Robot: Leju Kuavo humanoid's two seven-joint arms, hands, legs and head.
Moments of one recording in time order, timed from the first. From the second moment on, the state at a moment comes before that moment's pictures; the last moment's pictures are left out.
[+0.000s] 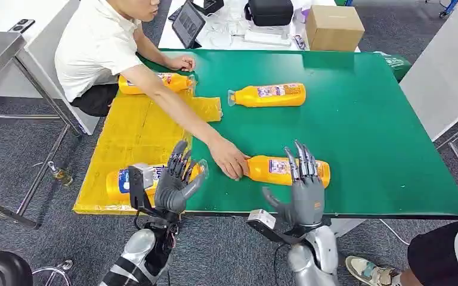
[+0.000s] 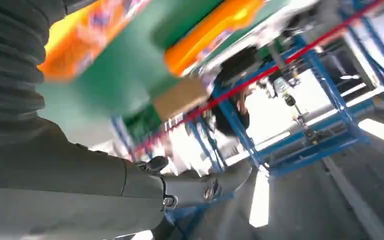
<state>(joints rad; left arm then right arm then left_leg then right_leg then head) -0.20 -0.20 -0.43 -1.22 0.28 0.20 -0.32 -0.07 0.23 -0.06 -1.31 1.15 -0.70 -0.69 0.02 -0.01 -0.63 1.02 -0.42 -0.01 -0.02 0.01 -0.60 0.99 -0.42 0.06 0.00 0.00</state>
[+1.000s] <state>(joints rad) -0.21 -0.19 -0.54 -1.18 0.41 0.09 -0.22 -0.38 0.04 0.06 -0.77 1.38 -0.70 -0.13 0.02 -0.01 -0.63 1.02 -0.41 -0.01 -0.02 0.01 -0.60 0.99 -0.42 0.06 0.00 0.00</state>
